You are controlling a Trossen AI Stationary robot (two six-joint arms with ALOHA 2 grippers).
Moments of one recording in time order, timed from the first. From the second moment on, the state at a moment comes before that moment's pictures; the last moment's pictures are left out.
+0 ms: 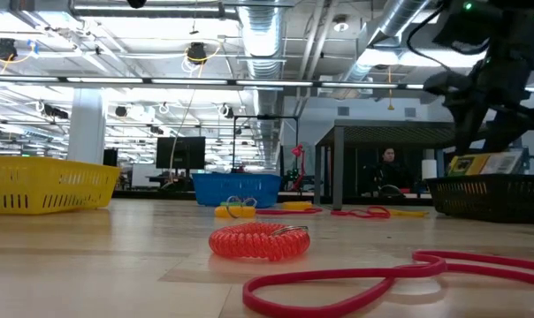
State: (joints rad) left arm -0.01 0.67 0.69 0.04 0.19 -0.43; right arm -0.08 0.89 0.60 -0.92 0.13 1.36
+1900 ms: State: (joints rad) left arm -0.01 0.67 0.69 -0.03 0.19 -0.43; right arm 0.45 1.87 1.34 -0.52 -0.12 0.79
